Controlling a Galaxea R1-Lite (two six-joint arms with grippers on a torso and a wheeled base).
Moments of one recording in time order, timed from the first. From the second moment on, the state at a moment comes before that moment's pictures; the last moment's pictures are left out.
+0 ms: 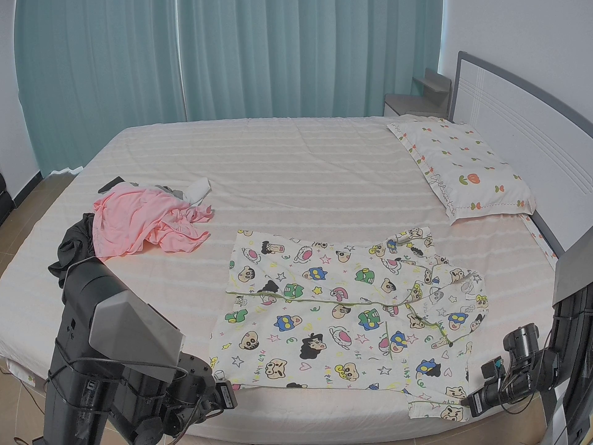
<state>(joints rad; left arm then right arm) -0.57 2.47 -0.14 -1.55 0.22 -0.63 0.00 2.25 -0.02 -1.00 0.20 -0.22</state>
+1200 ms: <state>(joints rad) -0.58 2.39 -0.02 -1.55 0.17 -0.58 0.00 2.03 -0.02 -0.67 0.20 -0.34</state>
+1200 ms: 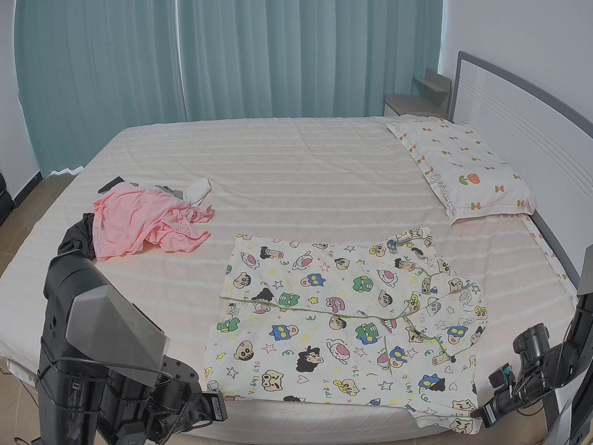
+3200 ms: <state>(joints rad) -0.57 2.16 -0.12 -1.21 0.12 -0.53 0.00 1.81 -0.05 -0.48 0.20 -0.36</state>
